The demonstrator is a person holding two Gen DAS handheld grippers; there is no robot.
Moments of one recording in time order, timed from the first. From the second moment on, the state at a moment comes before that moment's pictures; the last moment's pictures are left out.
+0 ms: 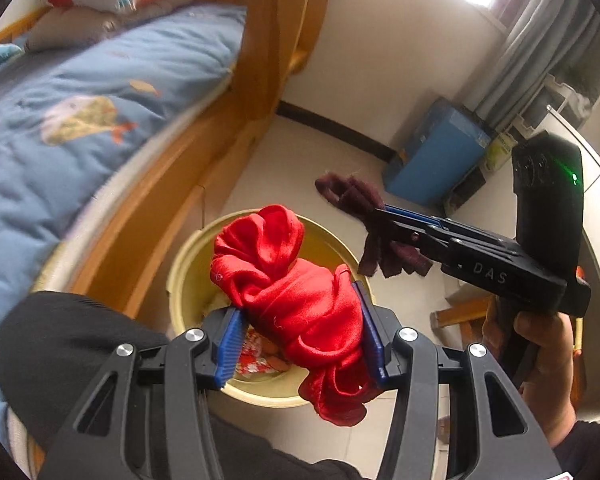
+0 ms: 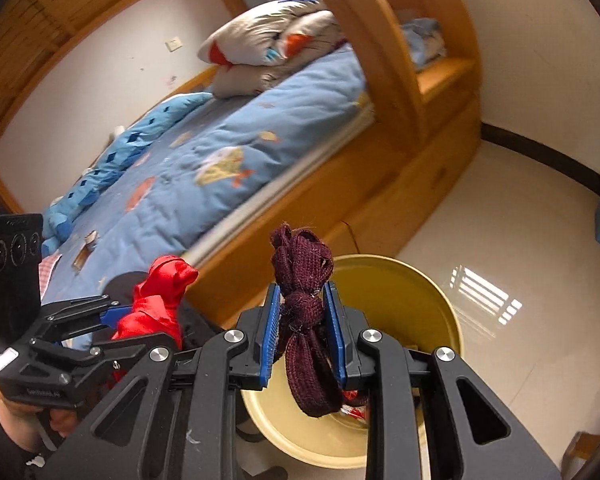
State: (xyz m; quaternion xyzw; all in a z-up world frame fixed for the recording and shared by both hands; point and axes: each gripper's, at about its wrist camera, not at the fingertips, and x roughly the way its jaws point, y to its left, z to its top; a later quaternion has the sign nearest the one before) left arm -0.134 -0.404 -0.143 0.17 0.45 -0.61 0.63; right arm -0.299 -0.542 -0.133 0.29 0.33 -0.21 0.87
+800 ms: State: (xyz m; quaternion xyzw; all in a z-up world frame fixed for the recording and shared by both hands) left arm -0.090 -0.381 -0.133 0.15 0.44 -0.55 0.69; right arm -0.276 -0.536 -0.118 0.29 0.32 -0.18 0.88
